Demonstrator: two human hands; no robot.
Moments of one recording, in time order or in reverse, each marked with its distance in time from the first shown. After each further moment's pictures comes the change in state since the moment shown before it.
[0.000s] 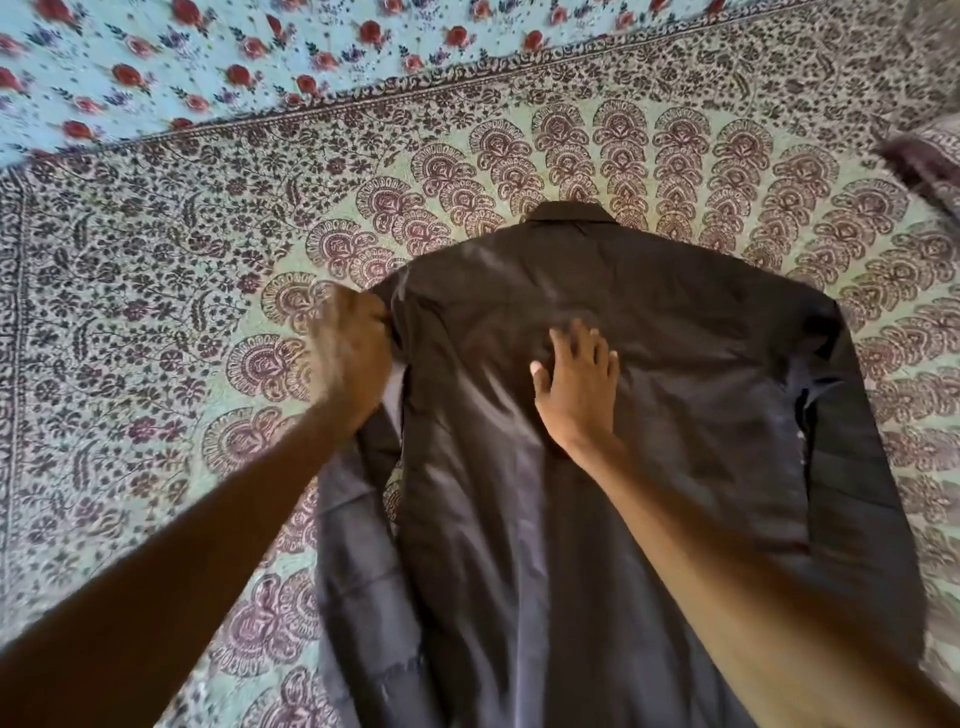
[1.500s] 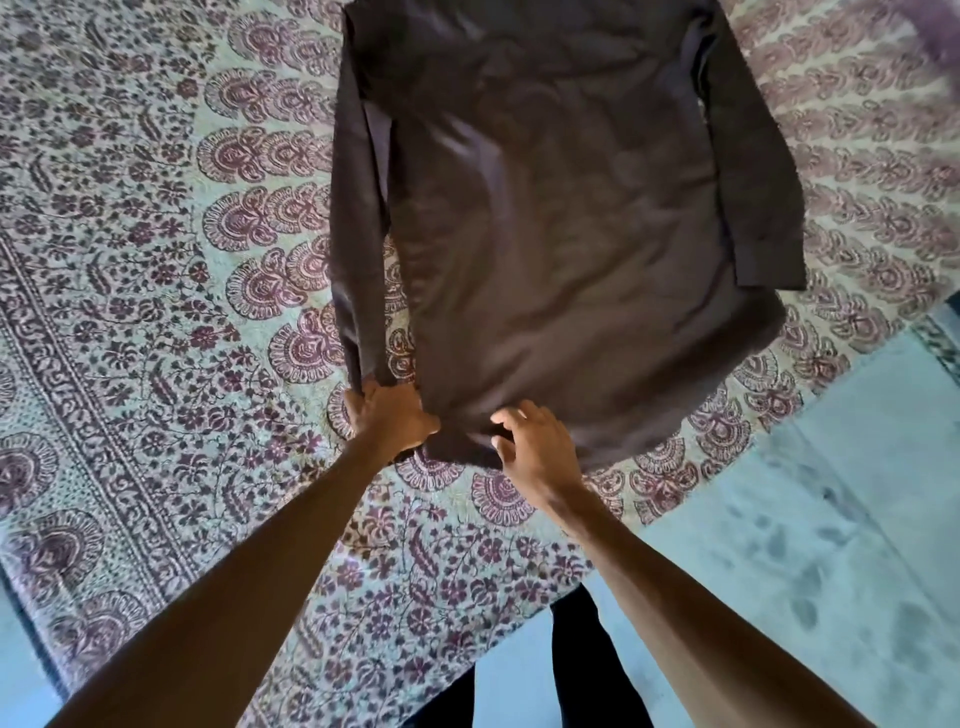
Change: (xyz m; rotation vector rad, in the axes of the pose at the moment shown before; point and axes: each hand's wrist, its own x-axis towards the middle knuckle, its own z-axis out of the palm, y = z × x) left_hand -0.369 -0.094 -0.033 0.187 -0.906 0.142; right_hand -0.469 -0.065 0.070 0.162 -0.181 0.097
